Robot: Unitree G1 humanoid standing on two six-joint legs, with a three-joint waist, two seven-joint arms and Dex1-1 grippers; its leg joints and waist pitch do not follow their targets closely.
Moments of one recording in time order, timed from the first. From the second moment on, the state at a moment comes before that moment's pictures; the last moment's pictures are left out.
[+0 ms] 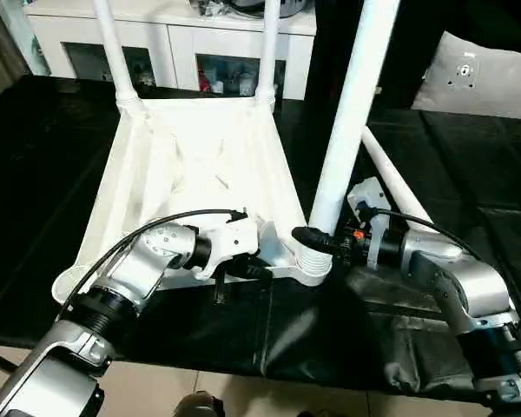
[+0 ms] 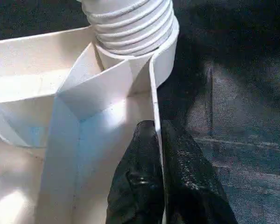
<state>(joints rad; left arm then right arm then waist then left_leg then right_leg) -0.59 0.41 -0.44 0.49 0.00 0.03 -1.17 -0.39 -0.39 0.10 0.16 0.37 0.47 0.89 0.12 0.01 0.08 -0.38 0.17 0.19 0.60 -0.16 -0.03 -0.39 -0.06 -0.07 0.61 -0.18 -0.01</state>
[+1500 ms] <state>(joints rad) -0.66 0.43 -0.42 0.57 0.01 -0.03 -1.24 -0.32 -0.42 0.18 0.10 0.27 0.23 0.94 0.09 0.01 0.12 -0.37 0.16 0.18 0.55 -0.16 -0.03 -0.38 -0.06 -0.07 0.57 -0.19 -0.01</state>
